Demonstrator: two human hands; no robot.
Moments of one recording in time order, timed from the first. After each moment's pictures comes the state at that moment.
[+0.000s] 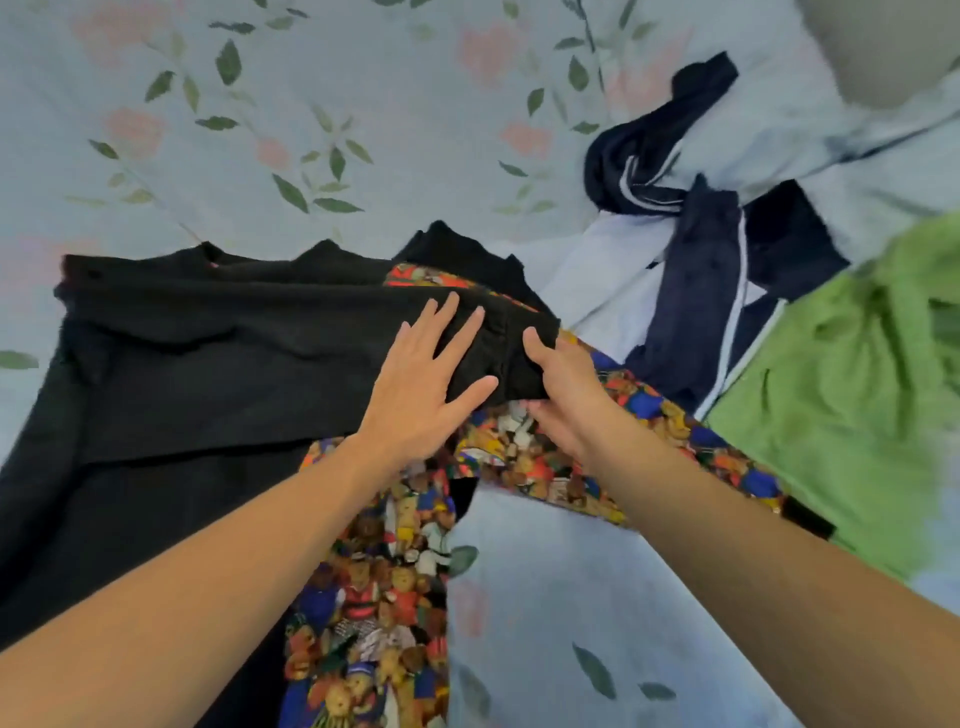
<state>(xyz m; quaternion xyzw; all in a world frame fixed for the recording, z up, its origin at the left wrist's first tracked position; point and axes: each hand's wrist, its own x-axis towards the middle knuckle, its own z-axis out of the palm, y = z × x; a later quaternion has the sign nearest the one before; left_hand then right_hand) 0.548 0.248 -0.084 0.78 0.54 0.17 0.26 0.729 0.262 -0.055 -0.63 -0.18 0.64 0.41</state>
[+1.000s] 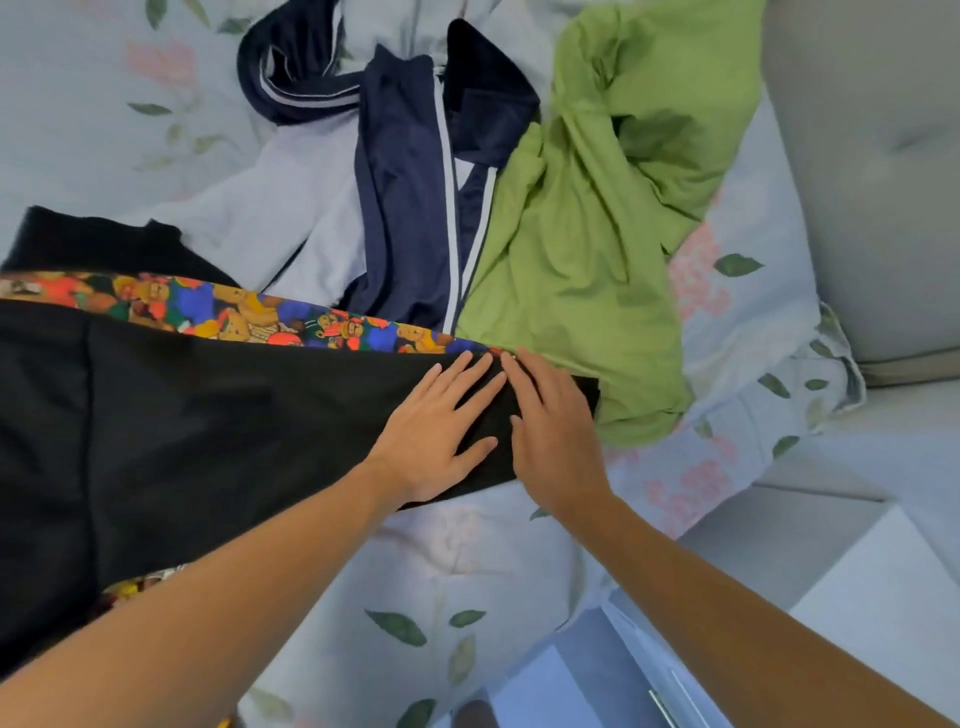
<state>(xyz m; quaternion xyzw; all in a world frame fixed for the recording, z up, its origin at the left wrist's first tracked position) 0.845 0.162 -0.142 0.93 0.27 -0.01 0.25 1.016 0.065 -0.114 -0.76 -0.63 0.10 0.10</state>
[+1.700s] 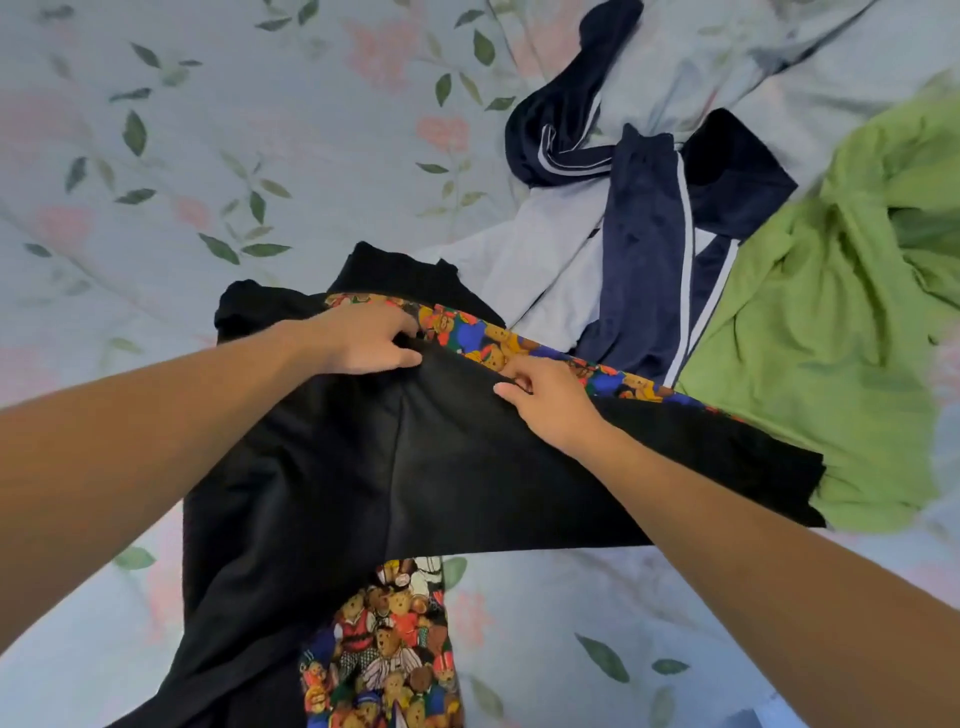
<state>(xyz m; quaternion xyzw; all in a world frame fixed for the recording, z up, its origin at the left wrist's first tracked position) 0.575 0.373 -0.030 0.83 0.44 -0.22 0.27 0.809 0.247 -0.090 -0.69 -0.59 0.39 0.14</state>
